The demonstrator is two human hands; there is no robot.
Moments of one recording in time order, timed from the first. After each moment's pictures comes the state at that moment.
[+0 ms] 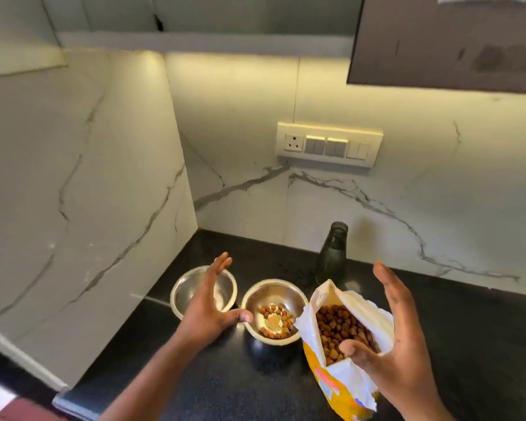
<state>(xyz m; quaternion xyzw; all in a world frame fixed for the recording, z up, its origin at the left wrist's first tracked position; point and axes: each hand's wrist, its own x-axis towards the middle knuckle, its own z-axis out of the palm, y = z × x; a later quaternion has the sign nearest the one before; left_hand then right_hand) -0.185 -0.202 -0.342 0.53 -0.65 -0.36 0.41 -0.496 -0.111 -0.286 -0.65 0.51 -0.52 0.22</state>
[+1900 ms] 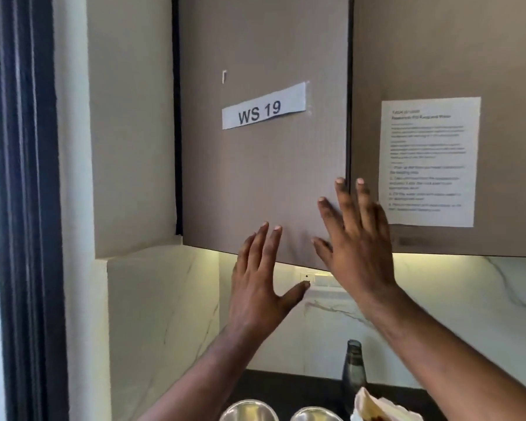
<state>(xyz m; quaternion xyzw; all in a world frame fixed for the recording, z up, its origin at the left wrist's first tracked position) -0.126 -0.115 -0.050 0.38 -0.75 0.12 0.52 -0.311 -0.080 0.021 -0.58 0.57 -0.33 -0.48</state>
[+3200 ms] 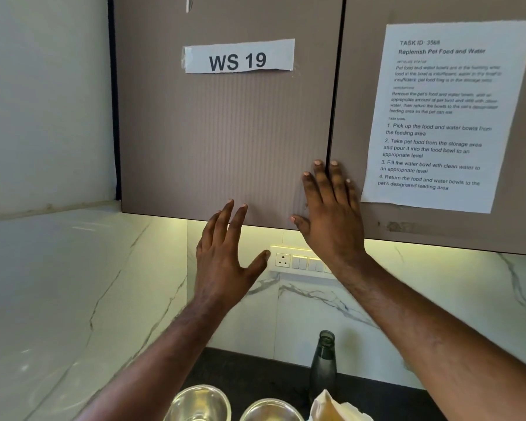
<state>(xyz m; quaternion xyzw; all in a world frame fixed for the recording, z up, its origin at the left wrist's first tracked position) -0.206 -0.230 -0.072 0.48 -0.70 0.08 0.53 -0.408 -0.229 0.007 -0.64 0.56 -0.32 -0.42</state>
